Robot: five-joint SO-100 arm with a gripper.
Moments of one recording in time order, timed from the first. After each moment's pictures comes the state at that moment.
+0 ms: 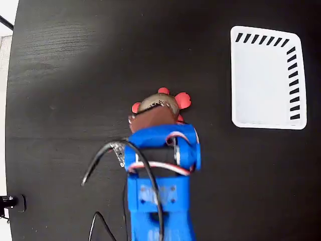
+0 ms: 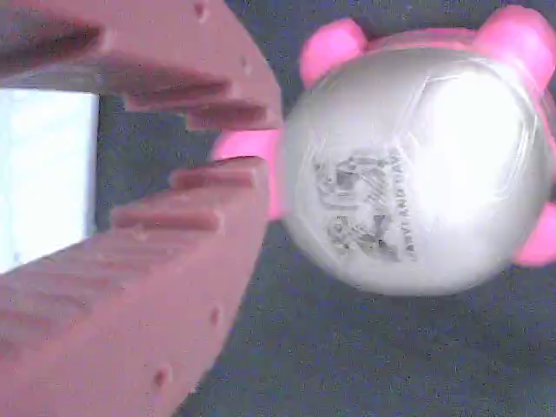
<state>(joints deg) 3.9 107.8 108.1 77.6 -27.5</state>
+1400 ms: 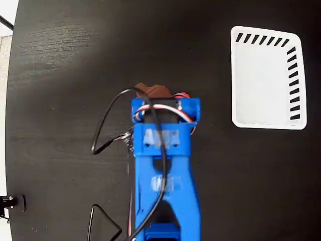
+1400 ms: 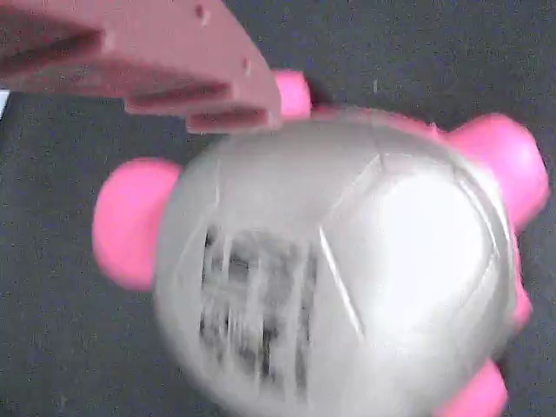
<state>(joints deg) 5.6 86.6 96.7 83.2 -39.8</state>
